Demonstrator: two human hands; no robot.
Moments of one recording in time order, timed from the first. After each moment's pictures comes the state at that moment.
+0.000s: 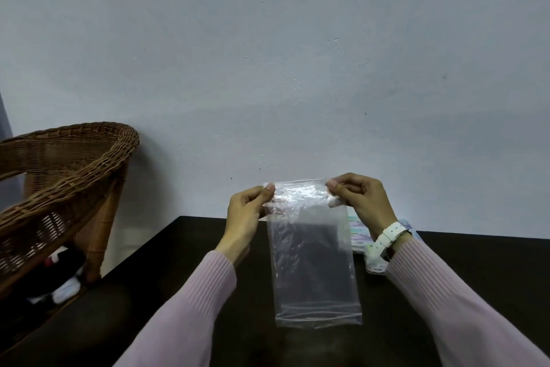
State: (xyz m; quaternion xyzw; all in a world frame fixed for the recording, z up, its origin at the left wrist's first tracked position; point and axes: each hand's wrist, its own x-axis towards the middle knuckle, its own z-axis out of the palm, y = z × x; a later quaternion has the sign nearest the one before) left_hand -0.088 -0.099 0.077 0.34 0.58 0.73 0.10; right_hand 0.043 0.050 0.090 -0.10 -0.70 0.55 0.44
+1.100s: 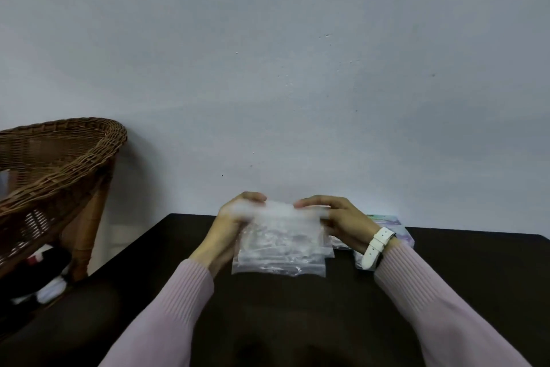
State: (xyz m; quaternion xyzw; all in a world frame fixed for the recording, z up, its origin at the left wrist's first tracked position) left_hand -0.095 -0.112 0.062 0.34 0.50 0.75 0.26; right_hand 0.040 0.048 0.068 -0.08 -0.72 0.66 0.20
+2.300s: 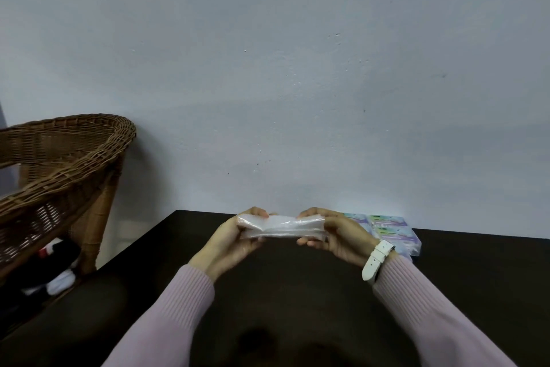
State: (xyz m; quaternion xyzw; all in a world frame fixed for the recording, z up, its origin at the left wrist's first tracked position) left_hand -0.104 -0.119 0.046 0.30 0.51 0.72 0.36; right_hand 0.041 0.028 0.060 -0.06 -0.59 0.80 0.10
